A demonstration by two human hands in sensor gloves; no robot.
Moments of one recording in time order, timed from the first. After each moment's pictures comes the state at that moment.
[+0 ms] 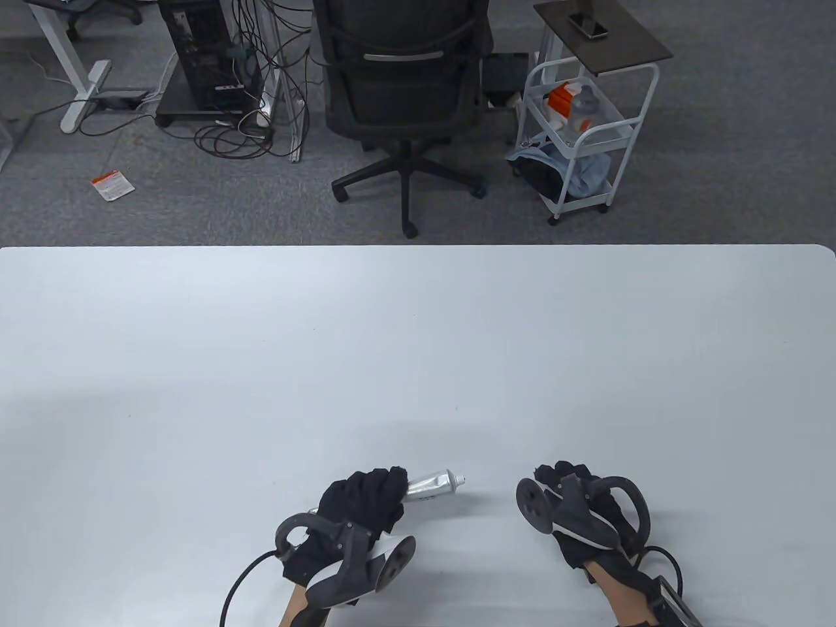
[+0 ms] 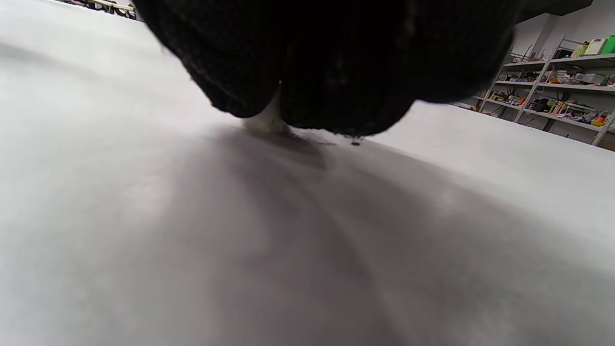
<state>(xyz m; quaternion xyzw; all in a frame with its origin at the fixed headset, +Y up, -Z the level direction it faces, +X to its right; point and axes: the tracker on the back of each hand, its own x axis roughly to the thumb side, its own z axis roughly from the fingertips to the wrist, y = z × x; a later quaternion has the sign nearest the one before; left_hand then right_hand) -0.108 -0.722 -0.192 0.11 -0.19 -0.13 0.97 0.152 -0.757 -0.242 -0.11 -0.05 -0.99 0.11</state>
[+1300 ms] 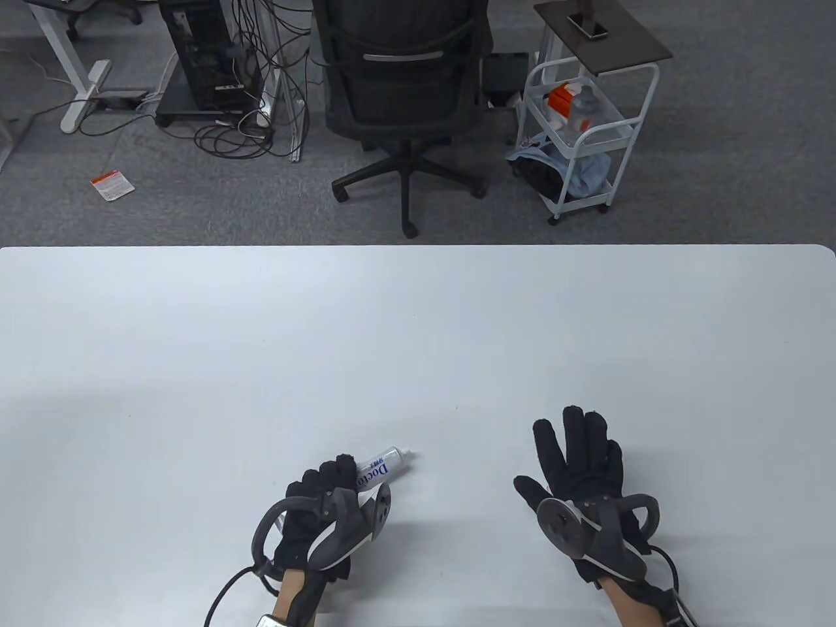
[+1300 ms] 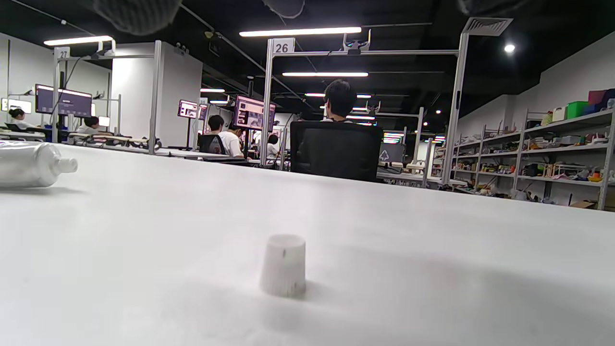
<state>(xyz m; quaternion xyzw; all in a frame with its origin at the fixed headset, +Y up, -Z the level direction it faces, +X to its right) -0.139 -0.750 -0.232 -0.05 -0.02 -0.19 0.98 0.162 -0.717 -0.213 -0.12 0.12 -0.99 0.02</state>
